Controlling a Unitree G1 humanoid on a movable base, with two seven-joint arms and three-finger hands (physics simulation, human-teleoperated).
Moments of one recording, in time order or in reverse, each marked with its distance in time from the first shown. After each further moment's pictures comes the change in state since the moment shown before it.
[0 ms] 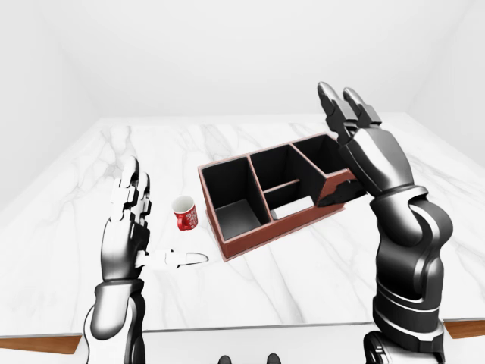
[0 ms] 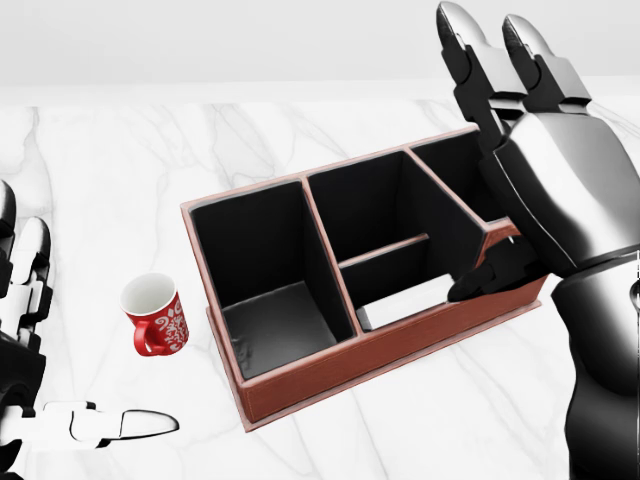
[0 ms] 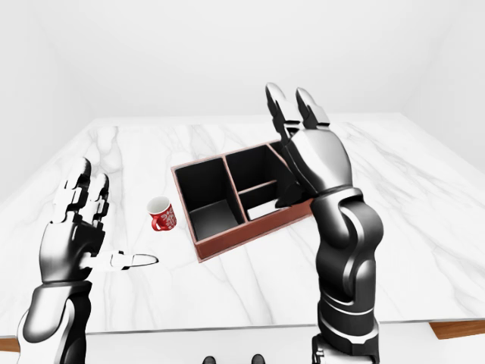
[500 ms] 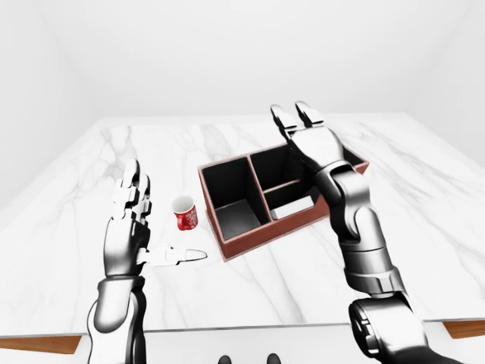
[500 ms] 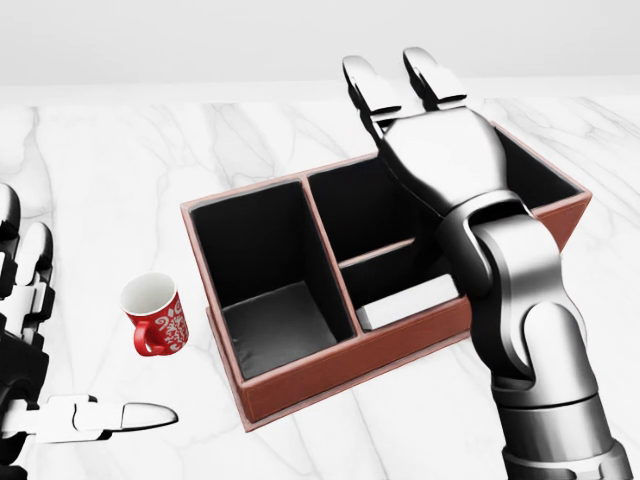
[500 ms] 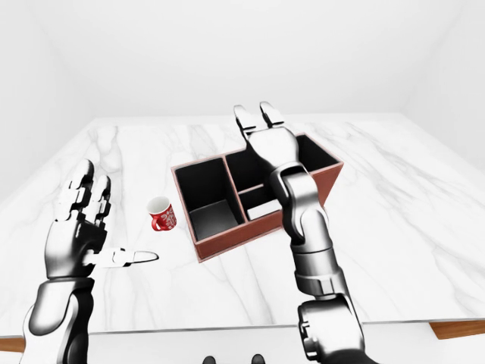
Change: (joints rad) left arm -0.021 0.009 0.008 0.053 -0.005 0.000 0.013; right arm -0.232 0.027 0.122 0.583 -0.322 -0.163 -0.190
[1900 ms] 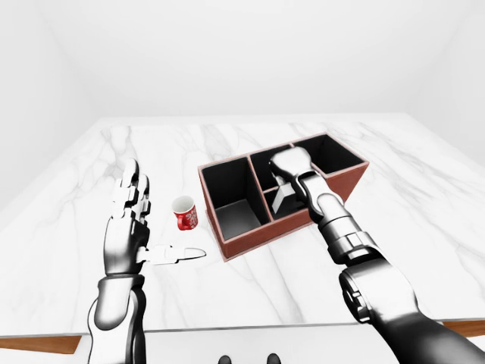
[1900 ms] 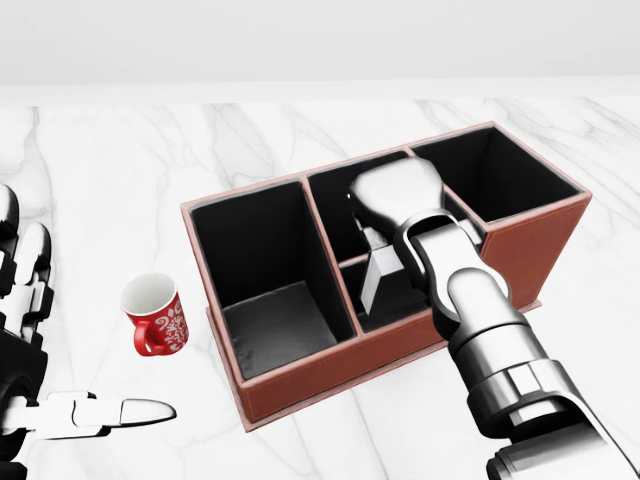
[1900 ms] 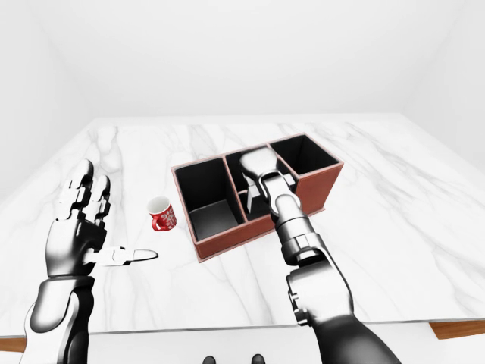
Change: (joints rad) left arm -0.010 0.004 0.007 0.019 -0.002 0.000 0.006; right arm -0.259 0.011 0.100 0.816 -0.175 -0.012 -0.341
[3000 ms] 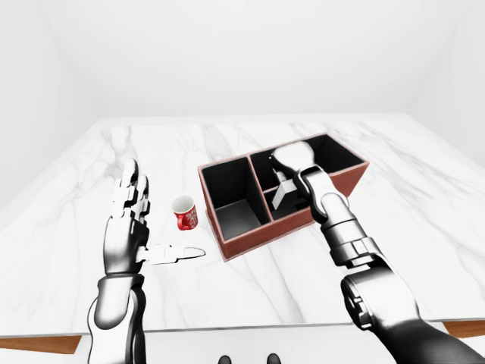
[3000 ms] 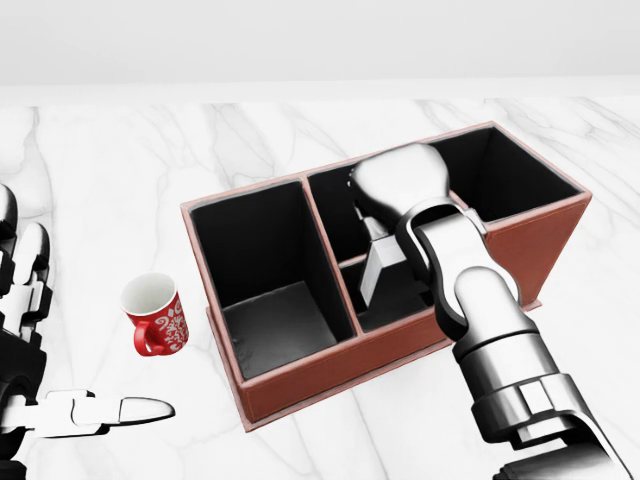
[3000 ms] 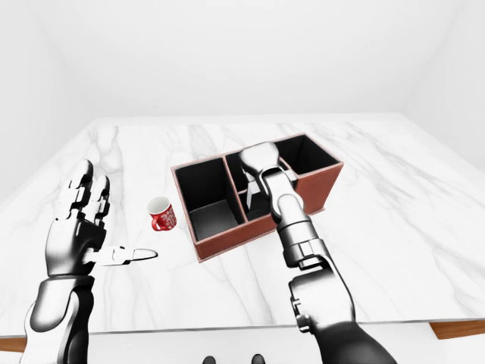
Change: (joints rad) left arm -0.004 0.002 0.004 0.007 0.000 0.000 0.003; right arm 0.063 -0.002 -0.023 -0.223 -0.011 0.000 0.132
